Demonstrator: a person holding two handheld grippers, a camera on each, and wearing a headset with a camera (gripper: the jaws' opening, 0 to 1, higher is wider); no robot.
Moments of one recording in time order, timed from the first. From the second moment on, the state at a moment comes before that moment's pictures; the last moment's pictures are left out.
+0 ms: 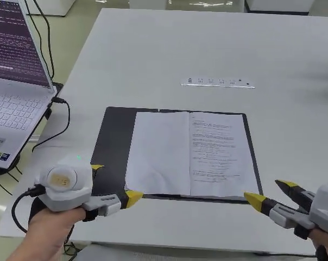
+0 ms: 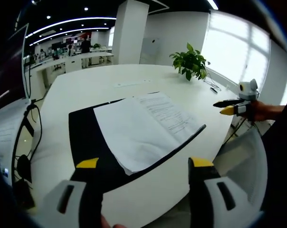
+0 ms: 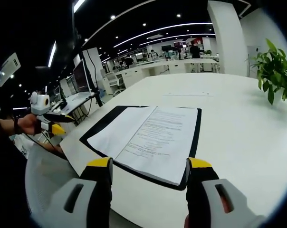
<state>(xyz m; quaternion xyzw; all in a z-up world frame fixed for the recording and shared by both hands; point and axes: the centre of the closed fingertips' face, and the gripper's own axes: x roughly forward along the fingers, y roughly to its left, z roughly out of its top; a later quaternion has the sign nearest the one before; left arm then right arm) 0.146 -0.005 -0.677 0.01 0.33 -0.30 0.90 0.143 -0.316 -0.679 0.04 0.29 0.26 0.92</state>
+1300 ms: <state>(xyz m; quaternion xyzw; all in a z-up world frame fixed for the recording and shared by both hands) 0.166 -0.052 -0.663 0.02 0.31 -0.36 0.88 0.134 -0.322 -0.687 0.06 0.30 0.26 0.92</state>
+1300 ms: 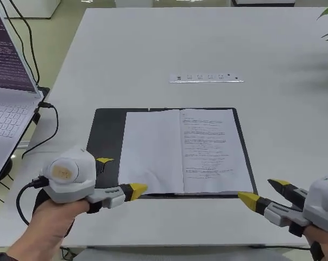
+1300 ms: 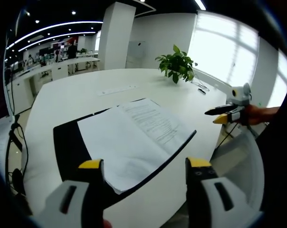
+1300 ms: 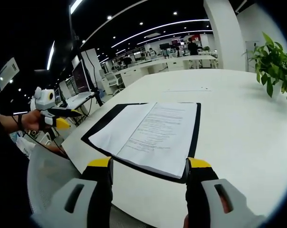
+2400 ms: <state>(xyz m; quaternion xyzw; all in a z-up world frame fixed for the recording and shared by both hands) 0.190 -0.152 -0.676 0.06 0.33 -0.46 0.82 0.129 -0.336 -0.696 0.08 0.32 0.25 0.91</state>
